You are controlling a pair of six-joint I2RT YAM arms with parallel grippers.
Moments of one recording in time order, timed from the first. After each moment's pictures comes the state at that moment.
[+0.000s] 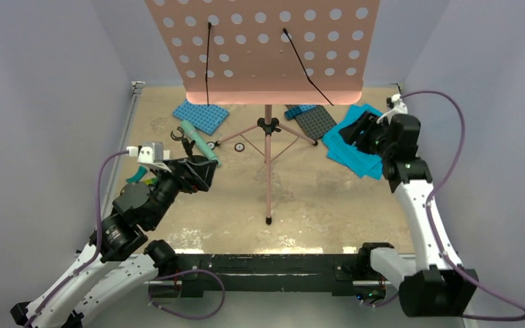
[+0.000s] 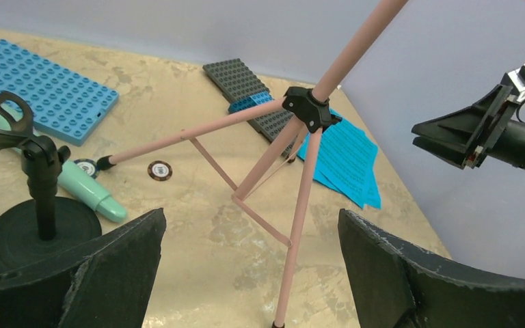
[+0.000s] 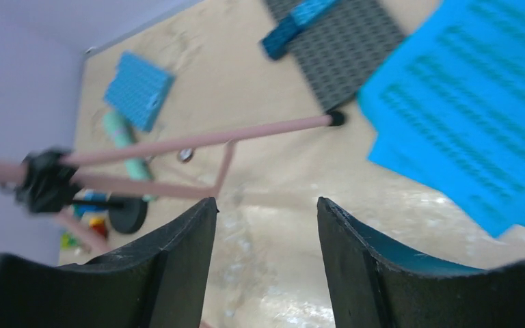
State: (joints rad) left arm -0.77 0.45 0.75 -0.33 -0.38 -0.50; right arm -0.07 1.10 1.04 -0.42 -0.24 0.51
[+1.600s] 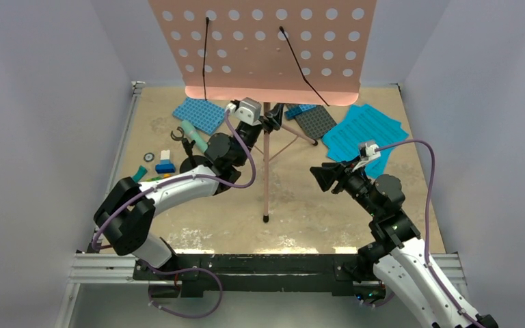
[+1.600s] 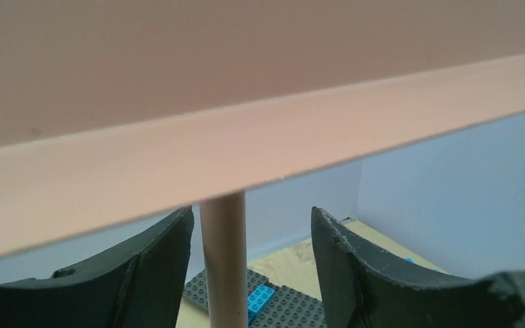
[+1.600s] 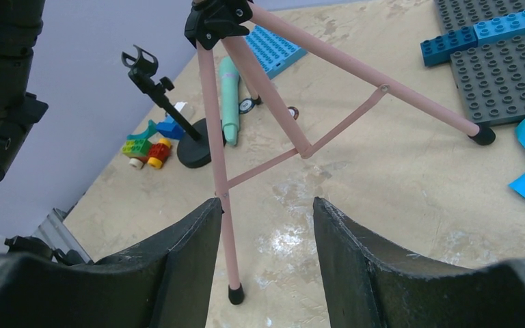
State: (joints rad) left arm -0.81 1.53 0.96 1.09 -0.24 0.12; right arm 0.41 0.51 0.47 0.00 -0.21 0.47
